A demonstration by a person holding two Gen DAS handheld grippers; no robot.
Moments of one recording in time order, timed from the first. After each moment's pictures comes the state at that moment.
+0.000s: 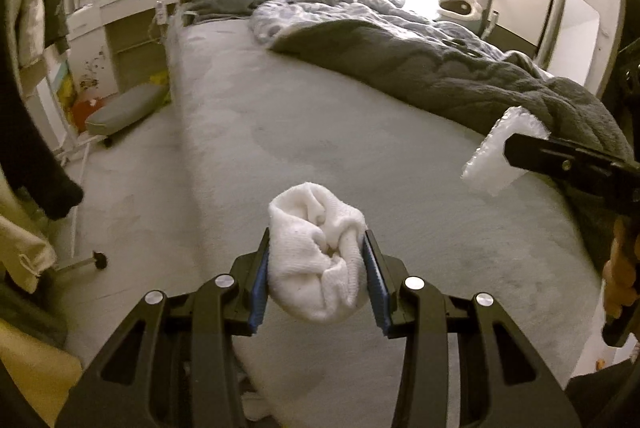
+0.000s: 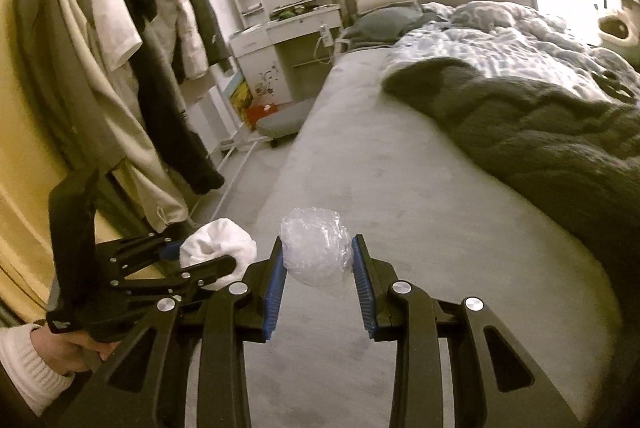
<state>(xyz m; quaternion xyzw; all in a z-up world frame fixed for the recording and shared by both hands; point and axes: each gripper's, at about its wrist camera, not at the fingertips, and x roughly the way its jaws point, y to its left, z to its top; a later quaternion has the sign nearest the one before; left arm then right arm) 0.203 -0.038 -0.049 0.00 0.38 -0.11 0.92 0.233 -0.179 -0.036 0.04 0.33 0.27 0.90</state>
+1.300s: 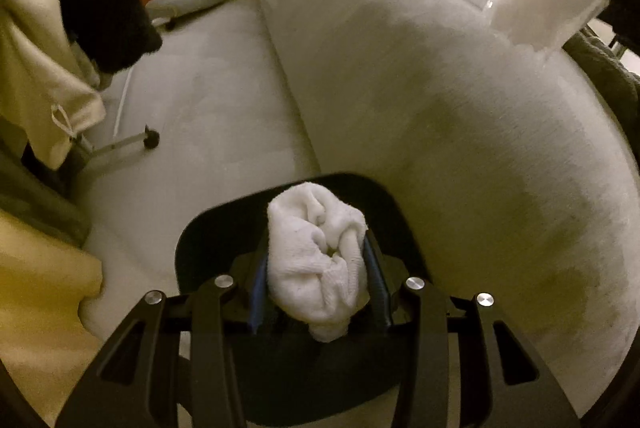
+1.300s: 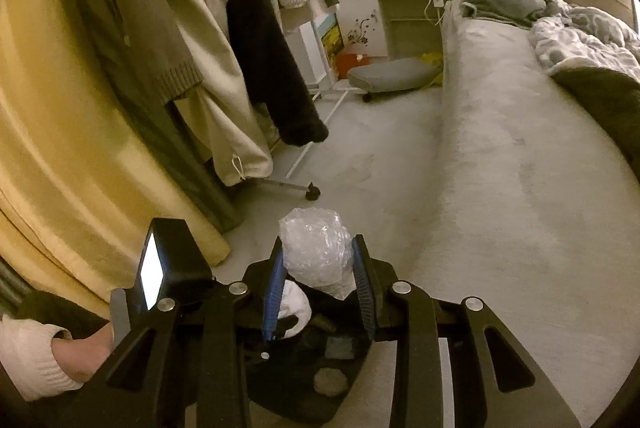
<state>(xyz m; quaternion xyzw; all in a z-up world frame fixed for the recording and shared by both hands) 0.165 0.124 -0.160 -0.05 0.52 -0.03 0.85 0.237 0.037 -0.069 -0.04 0.38 0.39 0.84</state>
